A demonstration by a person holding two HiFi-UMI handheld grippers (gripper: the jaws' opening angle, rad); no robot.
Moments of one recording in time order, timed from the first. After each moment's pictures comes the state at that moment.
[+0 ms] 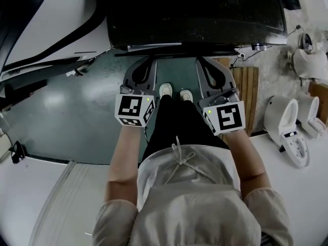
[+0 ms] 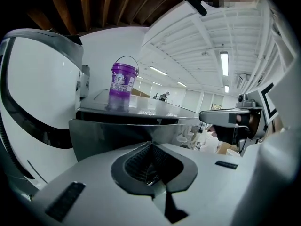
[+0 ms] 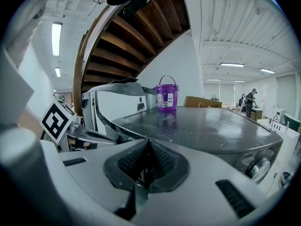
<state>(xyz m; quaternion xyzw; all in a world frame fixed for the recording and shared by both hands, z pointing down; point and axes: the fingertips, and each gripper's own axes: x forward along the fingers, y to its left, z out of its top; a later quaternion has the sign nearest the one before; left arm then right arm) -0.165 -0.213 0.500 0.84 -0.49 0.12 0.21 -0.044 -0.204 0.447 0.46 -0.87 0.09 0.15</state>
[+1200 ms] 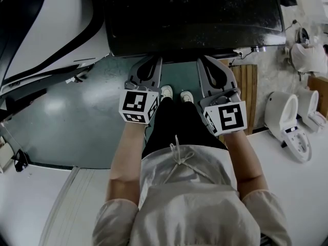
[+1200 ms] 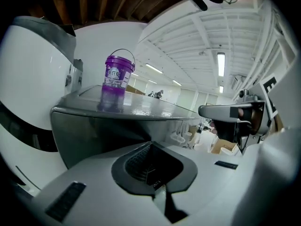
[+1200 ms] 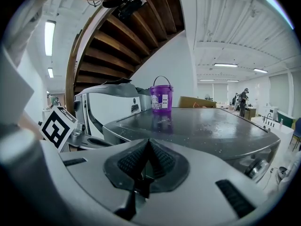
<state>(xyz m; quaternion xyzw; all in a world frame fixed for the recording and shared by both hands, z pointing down) -0.151 -0.240 0.507 0.86 -0.45 0.12 0.22 -0.045 -0.225 0.439 0.49 -0.85 0.10 0.14</state>
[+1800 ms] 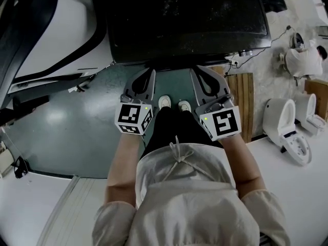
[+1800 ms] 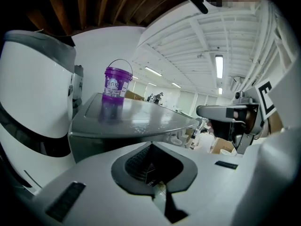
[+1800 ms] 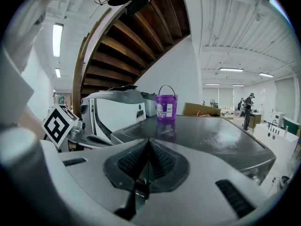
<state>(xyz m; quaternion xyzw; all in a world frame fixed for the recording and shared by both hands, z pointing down) -0.158 -0.217 0.464 0.86 -0.46 0.11 0.21 -0.046 -0.207 0.397 0.47 -0.87 0.08 0.14</state>
